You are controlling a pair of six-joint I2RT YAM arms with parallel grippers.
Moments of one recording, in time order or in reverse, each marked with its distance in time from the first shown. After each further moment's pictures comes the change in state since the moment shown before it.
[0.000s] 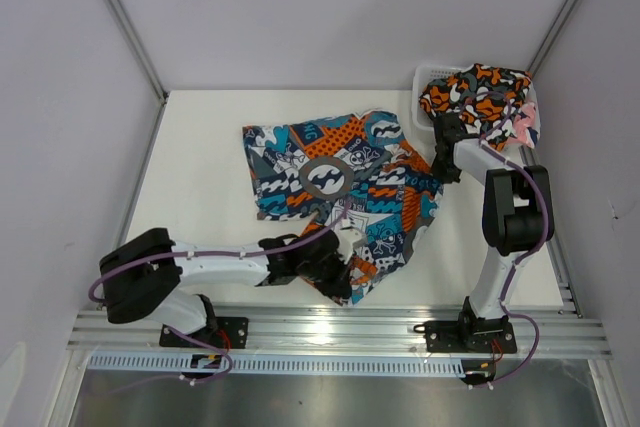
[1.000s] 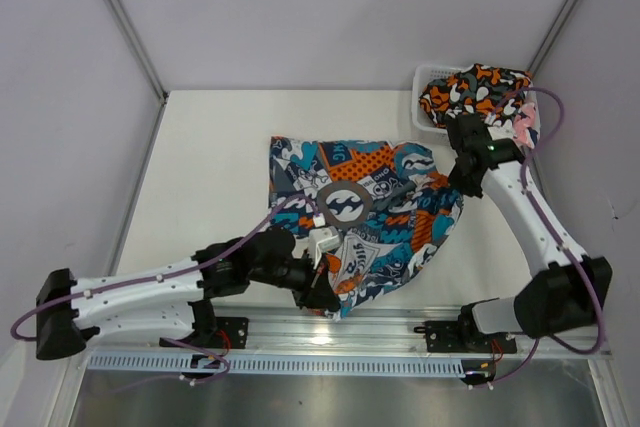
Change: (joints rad) left arm -0.014 -0.491 -0.056 -0.159 0.204 -0.098; right arm 0.115 -0.496 0.010 -0.537 0.152 0.206
